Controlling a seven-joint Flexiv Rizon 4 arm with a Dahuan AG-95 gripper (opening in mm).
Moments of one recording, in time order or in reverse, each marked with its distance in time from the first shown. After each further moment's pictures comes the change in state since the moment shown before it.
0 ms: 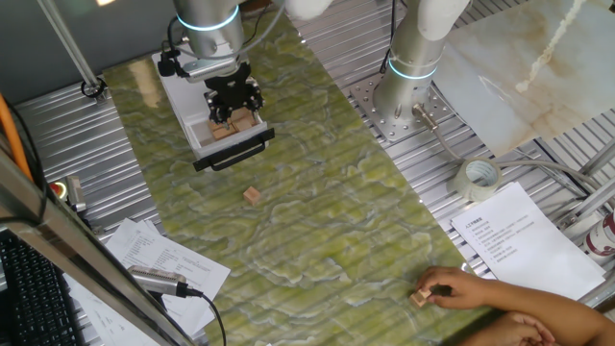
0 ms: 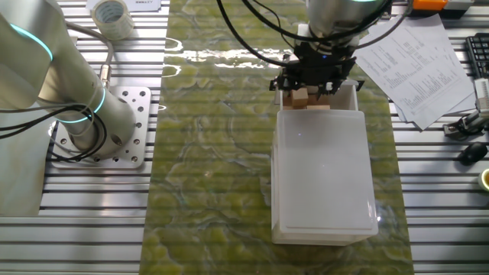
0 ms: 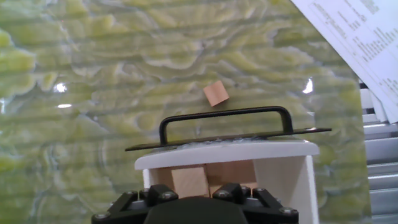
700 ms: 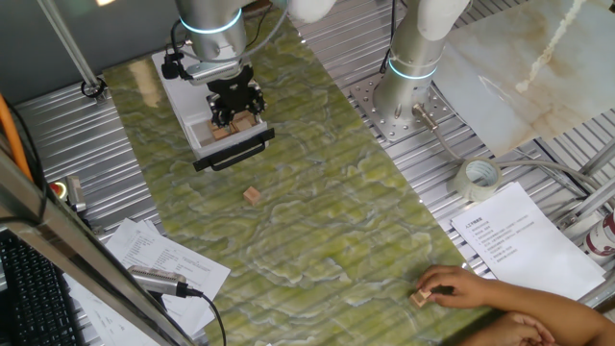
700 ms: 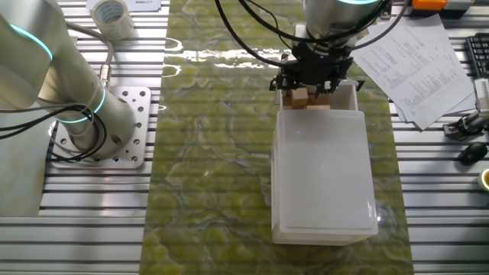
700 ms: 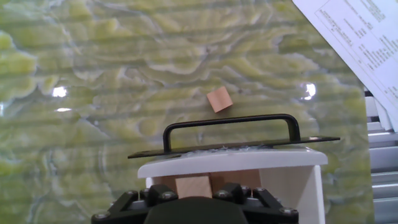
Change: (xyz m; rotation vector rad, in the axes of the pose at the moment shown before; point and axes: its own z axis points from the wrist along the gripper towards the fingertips) arm -0.001 0.000 0.008 0.023 -0.003 -0.011
